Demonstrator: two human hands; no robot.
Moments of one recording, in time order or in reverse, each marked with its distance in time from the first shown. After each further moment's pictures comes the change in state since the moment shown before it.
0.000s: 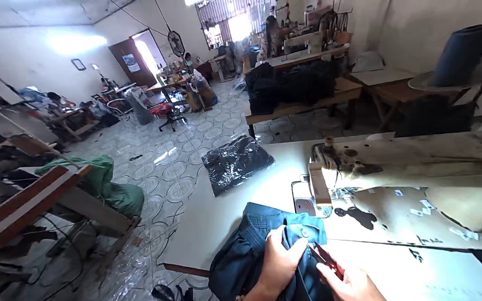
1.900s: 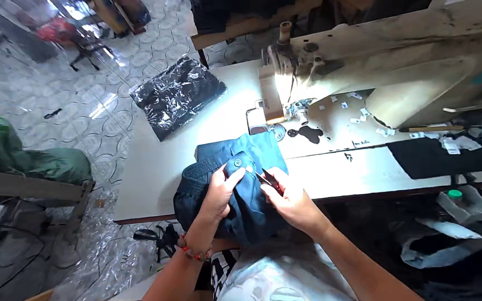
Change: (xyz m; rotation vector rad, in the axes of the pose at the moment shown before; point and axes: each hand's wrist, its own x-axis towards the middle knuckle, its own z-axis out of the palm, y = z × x) left_hand -0.003 -0.005 -0.026 -0.383 -0.118 -0.298; right_hand 0.003 -0.002 0.020 0.134 0.034 0.043
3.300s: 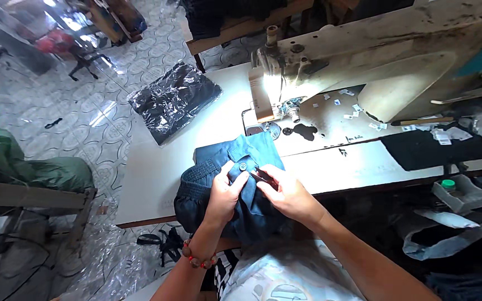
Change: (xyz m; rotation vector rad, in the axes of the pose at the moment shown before) left_hand -0.011 -0.002 0.013 0.122 -0.012 0.148; right_hand 0.005 -0.003 -0.005 -0.119 -0.024 -0.025
